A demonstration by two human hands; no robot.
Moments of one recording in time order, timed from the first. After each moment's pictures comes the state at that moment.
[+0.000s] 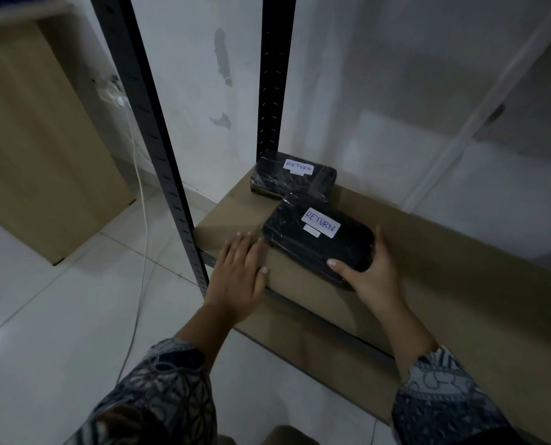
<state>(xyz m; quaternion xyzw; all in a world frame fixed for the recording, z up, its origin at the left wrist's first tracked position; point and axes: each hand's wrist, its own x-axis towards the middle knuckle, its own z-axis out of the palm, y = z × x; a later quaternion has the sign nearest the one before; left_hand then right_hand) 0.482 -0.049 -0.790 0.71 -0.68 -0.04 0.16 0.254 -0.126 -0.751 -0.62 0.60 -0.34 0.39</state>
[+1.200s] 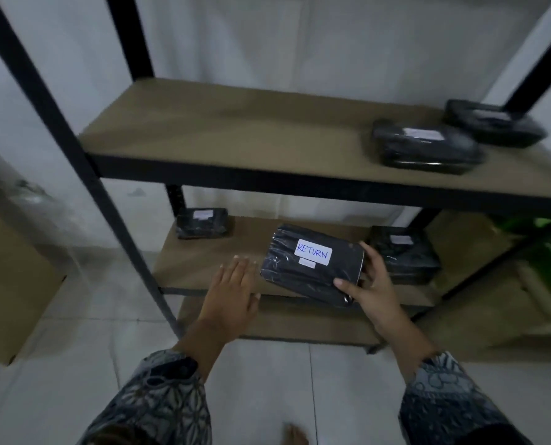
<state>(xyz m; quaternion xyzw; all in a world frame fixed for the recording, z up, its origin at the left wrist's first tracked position) 0.380 0.086 -0.507 0.53 -0.84 -0.07 0.07 0.115 0.121 -0.468 -0.44 0.60 -0.51 0.43</state>
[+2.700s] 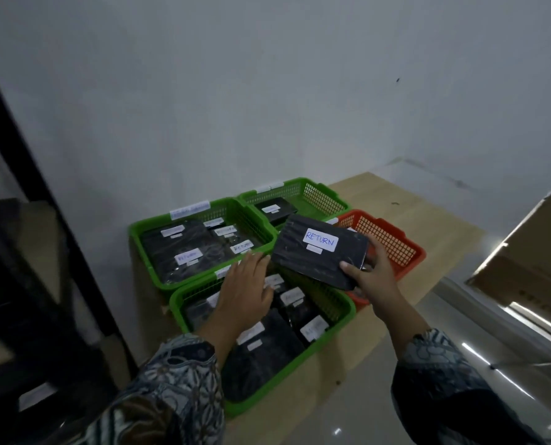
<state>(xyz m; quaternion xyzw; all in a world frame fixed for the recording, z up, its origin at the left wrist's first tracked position) -0.462 0.046 -0.435 0.23 -0.95 -0.14 0.18 -0.647 0.215 -0.386 -0.24 0.73 -0.63 0.16</state>
